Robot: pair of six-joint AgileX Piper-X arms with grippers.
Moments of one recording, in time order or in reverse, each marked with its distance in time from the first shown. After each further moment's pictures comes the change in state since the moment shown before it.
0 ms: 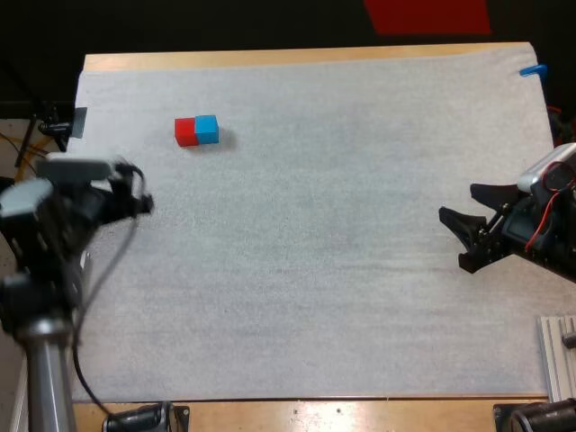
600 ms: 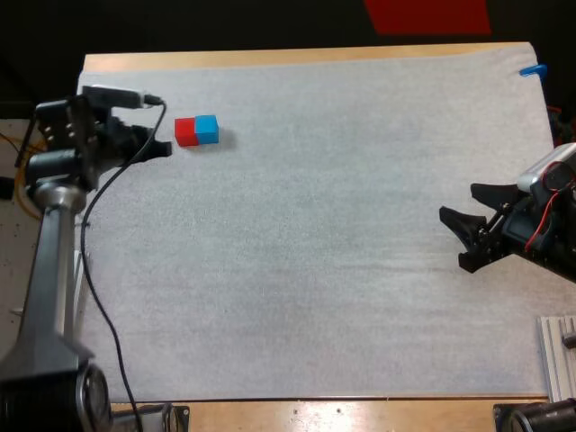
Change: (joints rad) left arm -0.077 0.578 -0.310 0.015 0.025 0.097; right arm 0.000 0.000 0.000 0.000 0.007 0.000
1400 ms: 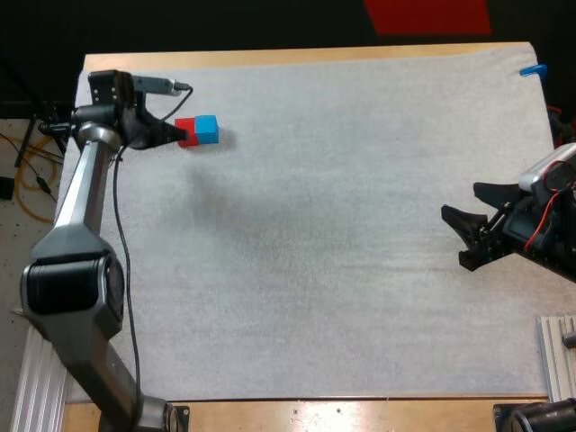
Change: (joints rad) left arm -0.044 0.474 -0.319 0.062 -0.191 0.000; right arm 0.000 0.000 0.000 0.000 0.021 0.003
